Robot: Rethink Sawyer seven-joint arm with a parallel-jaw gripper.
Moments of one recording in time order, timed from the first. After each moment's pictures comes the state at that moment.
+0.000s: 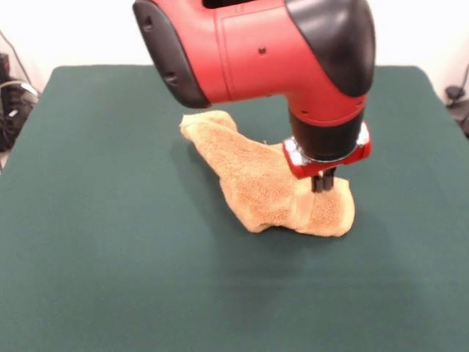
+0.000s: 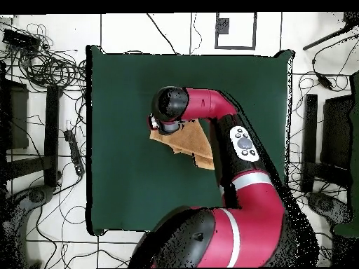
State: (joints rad) arm -0.31 -0.29 0.40 1.19 -0.30 1.02 1.57
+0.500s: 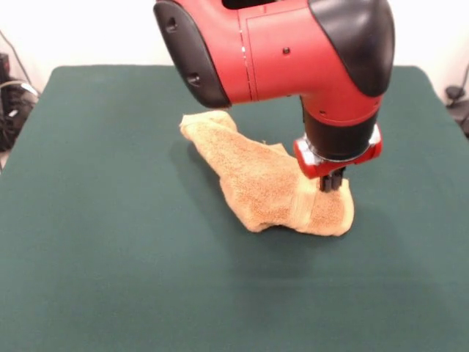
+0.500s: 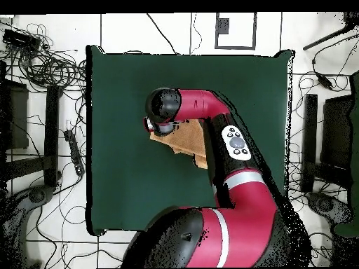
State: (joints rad) arm -0.28 -0.29 0.39 1.19 -0.31 1.01 1.57
